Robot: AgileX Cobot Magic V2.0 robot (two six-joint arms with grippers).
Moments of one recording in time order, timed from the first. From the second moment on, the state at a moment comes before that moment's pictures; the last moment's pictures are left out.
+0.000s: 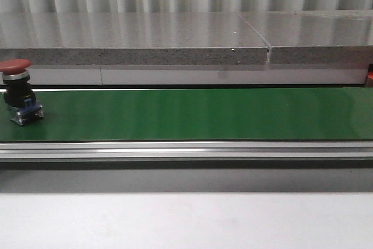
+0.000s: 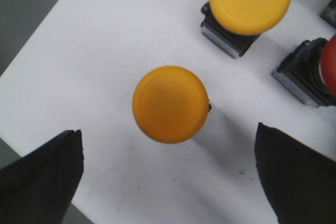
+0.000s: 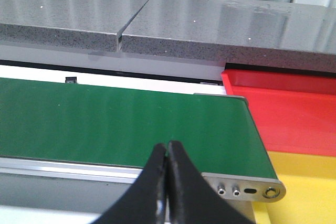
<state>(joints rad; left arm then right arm) 0.46 1.50 -0.84 0.23 0.61 -0.34 -0.01 -0.01 0.03 -0.05 0.13 0.04</state>
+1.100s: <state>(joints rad) 0.47 1.64 -0.93 0.24 0.57 -0.35 -0.01 -0.01 0.03 -0.05 0.13 0.04</state>
